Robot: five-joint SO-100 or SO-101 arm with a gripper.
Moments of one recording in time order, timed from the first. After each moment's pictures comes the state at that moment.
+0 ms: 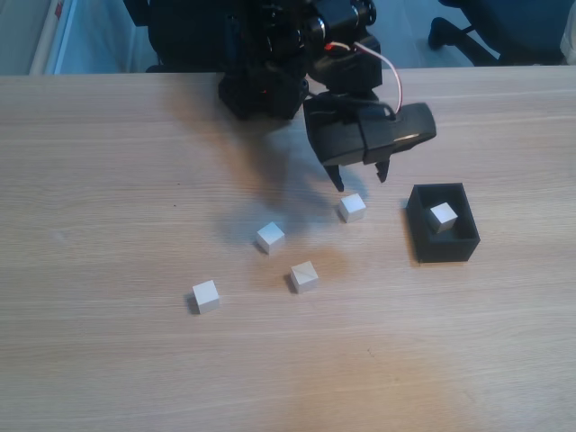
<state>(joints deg) -28.5 132.3 143.3 44.9 -68.0</state>
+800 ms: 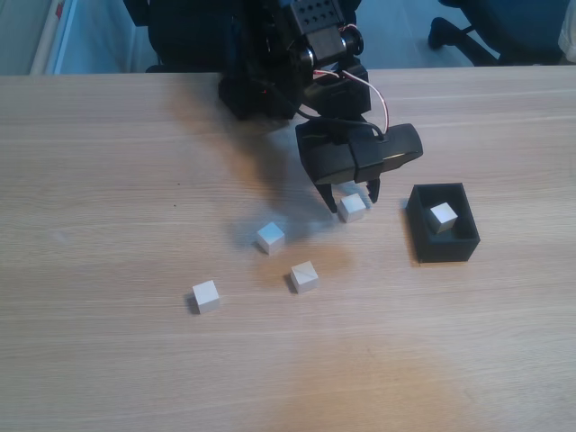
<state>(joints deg) -26.2 126.2 152.1 27.2 -71.6</state>
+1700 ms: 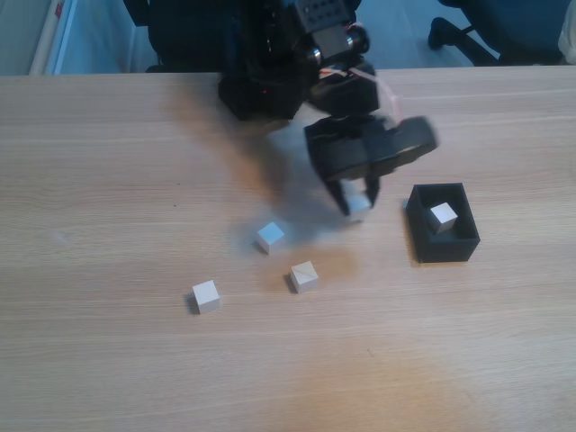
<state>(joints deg) -29.1 124.7 143.6 30.1 -72.3</state>
